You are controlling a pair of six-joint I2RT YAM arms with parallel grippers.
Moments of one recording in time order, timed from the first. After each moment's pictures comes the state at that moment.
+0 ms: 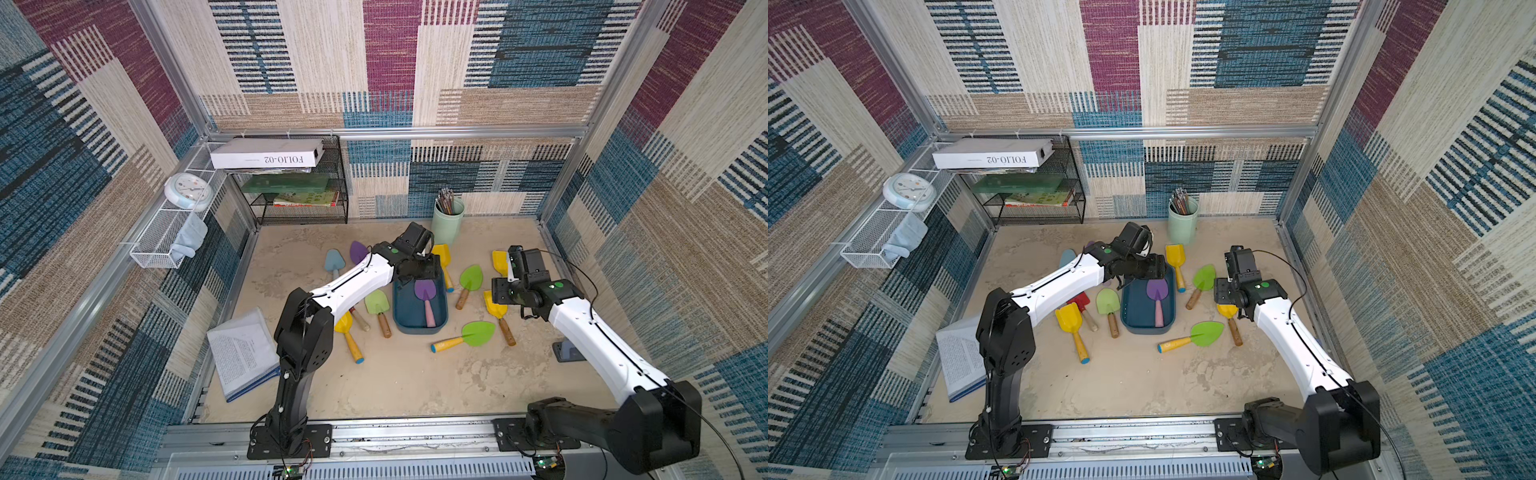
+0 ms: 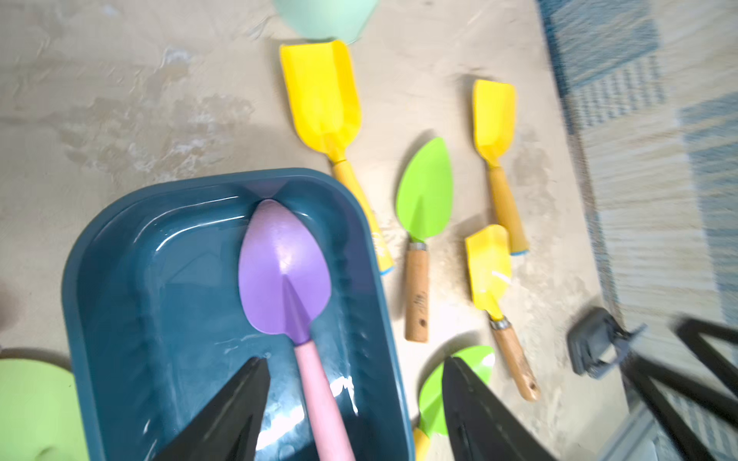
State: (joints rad) left arm -0.70 2.01 1.78 -0.62 0.11 -0.57; right arm 0.20 1.27 0.98 -0.68 0.20 0.17
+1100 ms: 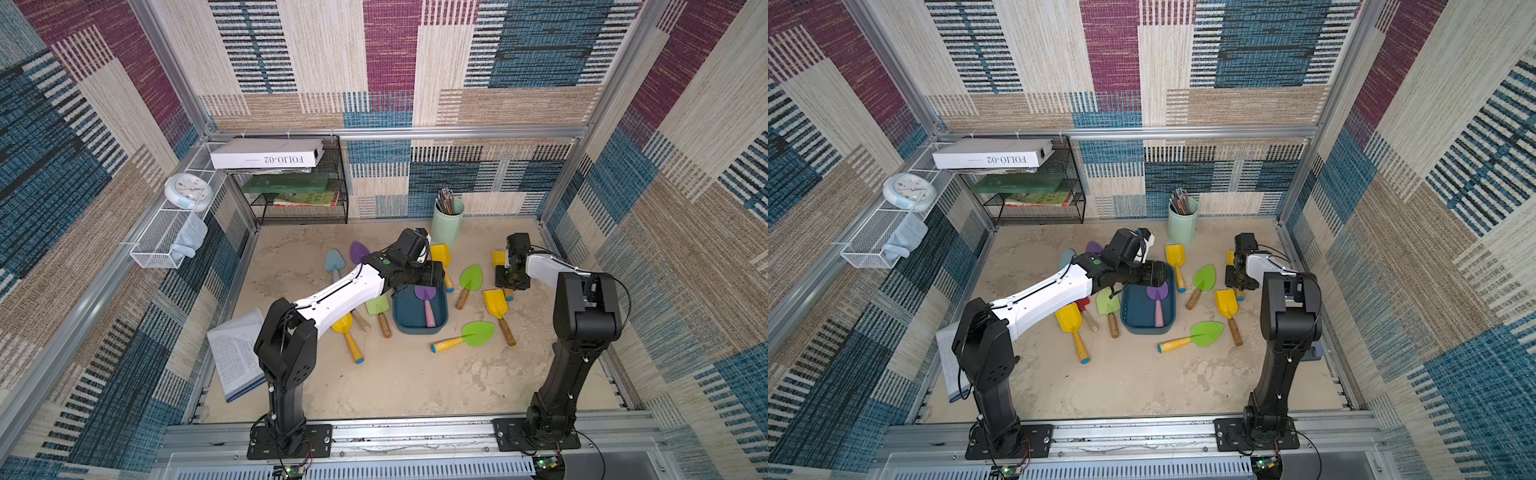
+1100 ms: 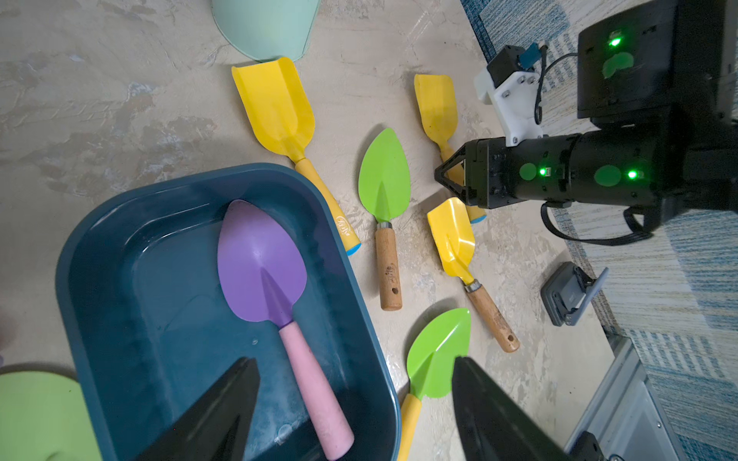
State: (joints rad) left arm -0.72 1.88 1.61 -0.49 0.14 -0.48; right arm -0.01 1.97 1.30 -0.52 0.10 0.11
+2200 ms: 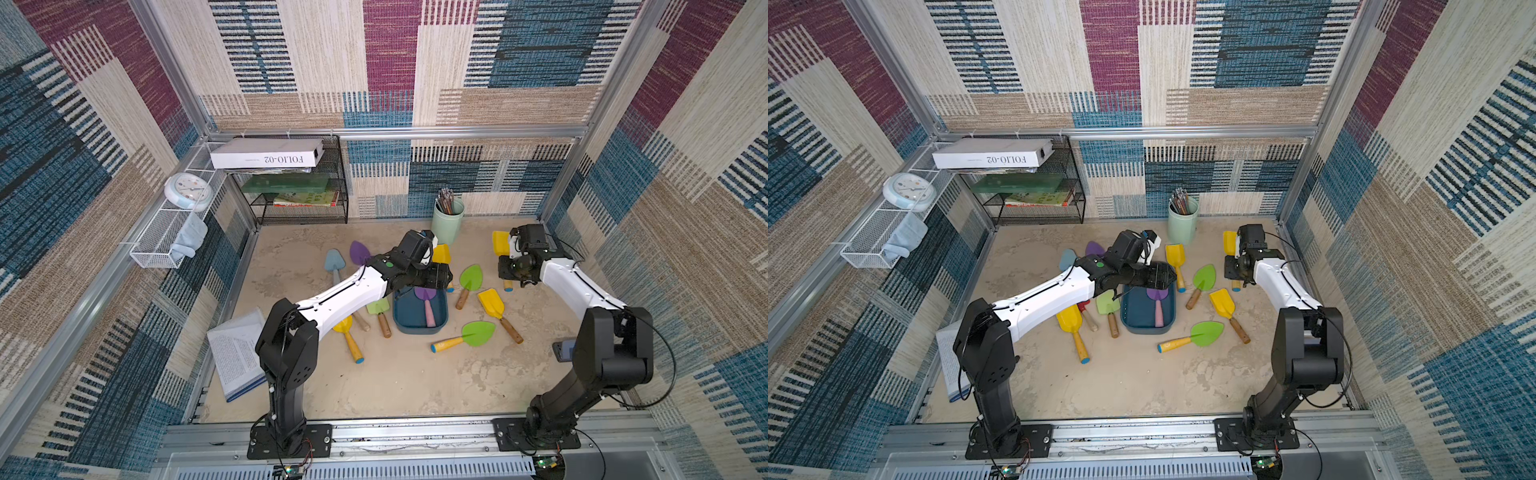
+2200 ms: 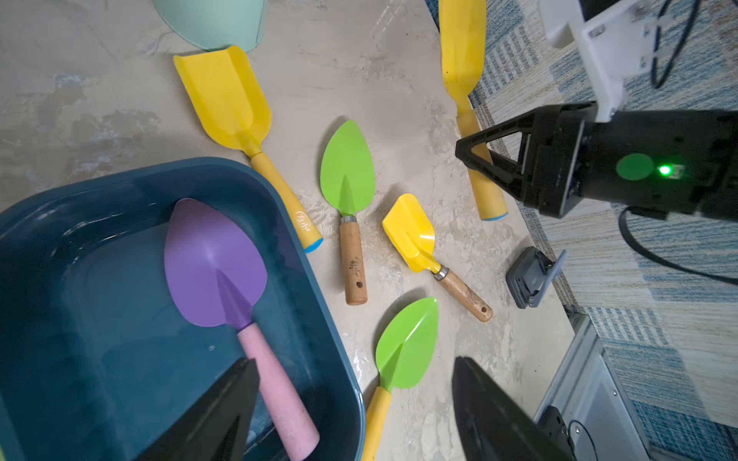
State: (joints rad) left arm -0.75 1.88 1.60 -0.43 0.21 -0.49; right arm 0.05 1.61 1.22 -0.59 -0.02 0.08
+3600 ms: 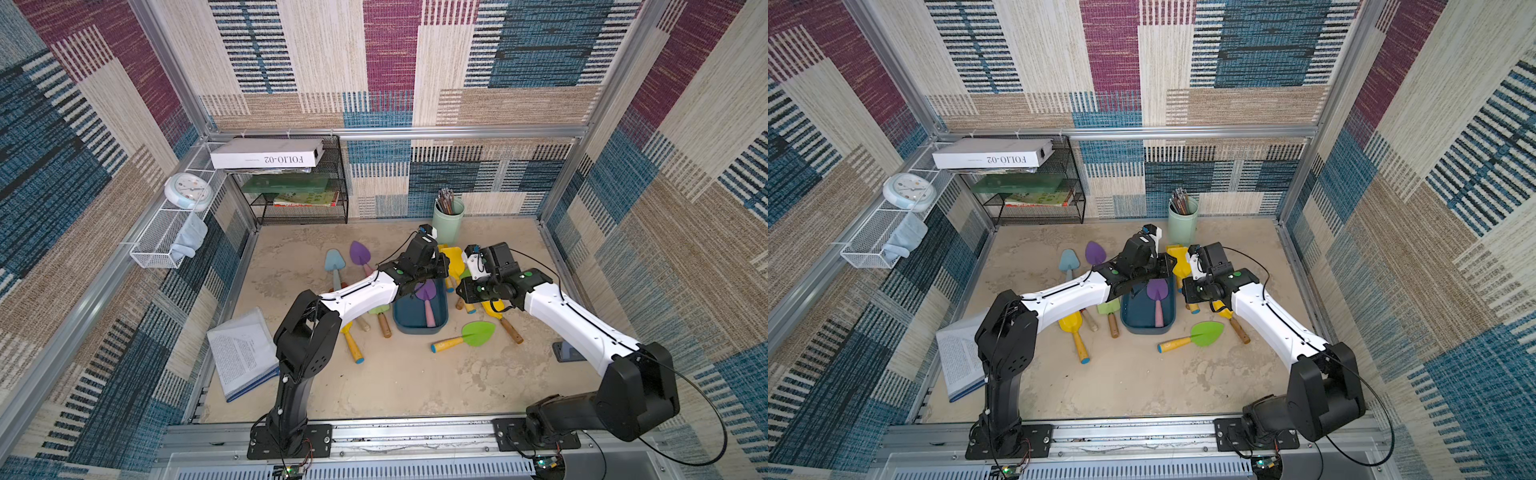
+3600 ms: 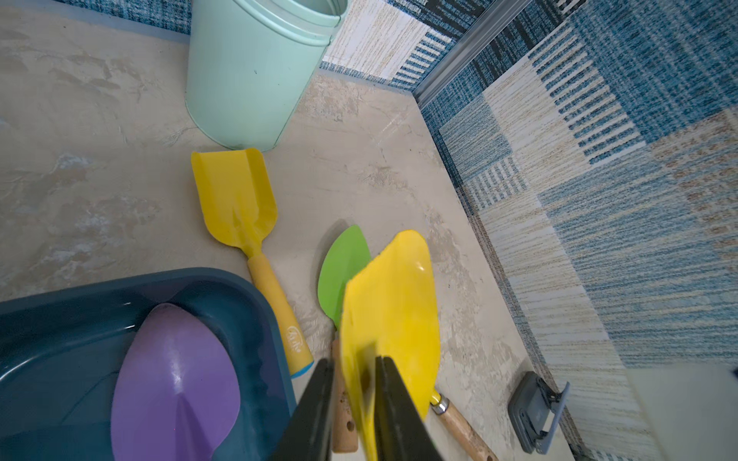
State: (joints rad) left arm -0.75 2.01 1.57 -0.06 0.05 -0.65; right arm 0.40 1.40 1.08 -0.62 -0.14 0.18
